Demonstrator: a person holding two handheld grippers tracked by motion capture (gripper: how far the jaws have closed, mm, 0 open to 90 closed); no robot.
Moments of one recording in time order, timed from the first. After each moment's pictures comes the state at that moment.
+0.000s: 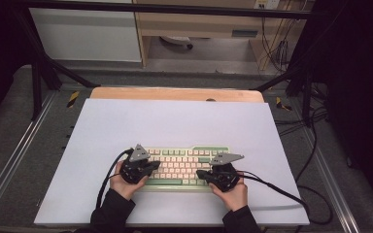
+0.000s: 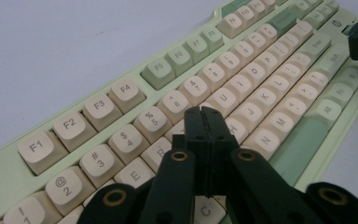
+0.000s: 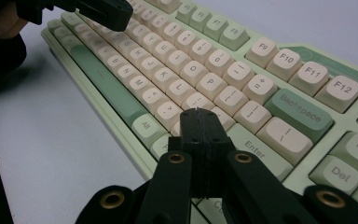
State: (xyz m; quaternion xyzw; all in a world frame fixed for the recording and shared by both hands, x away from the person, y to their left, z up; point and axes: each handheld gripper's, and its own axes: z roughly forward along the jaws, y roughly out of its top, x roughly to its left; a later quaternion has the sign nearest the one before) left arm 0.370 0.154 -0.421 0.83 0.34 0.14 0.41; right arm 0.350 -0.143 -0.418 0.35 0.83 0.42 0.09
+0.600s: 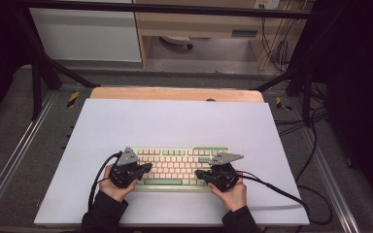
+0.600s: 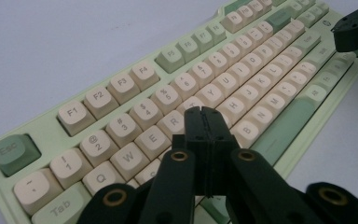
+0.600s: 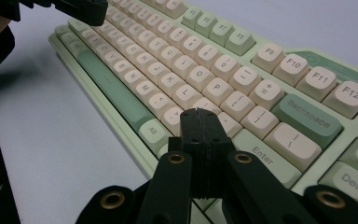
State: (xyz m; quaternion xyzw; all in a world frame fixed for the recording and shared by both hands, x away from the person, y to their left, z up) left arm 0.354 0.181 -0.415 0.83 0.35 0.14 0.42; right arm 0.350 -0.140 -0.417 0.35 0.83 0.43 0.08
